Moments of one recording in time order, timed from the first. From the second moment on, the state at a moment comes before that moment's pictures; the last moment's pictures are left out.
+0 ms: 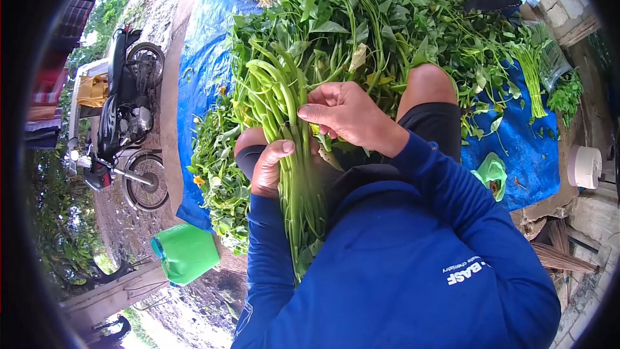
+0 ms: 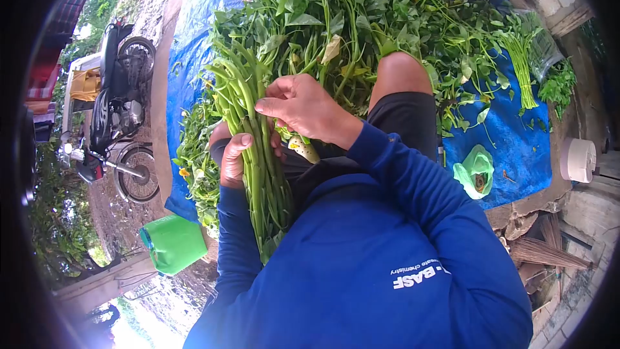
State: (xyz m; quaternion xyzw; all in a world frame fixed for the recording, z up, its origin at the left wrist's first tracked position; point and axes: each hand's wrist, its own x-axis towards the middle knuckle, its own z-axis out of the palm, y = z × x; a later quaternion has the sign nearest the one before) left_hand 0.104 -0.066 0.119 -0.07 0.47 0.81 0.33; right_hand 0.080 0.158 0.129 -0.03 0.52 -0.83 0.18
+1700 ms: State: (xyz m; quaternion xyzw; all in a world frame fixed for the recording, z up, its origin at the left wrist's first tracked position) left_hand 0.072 -0.208 0.285 0.01 0.76 0.64 -0.06; right_hand 0.222 0.514 -0.274 0.14 0.98 -0.14 0.06
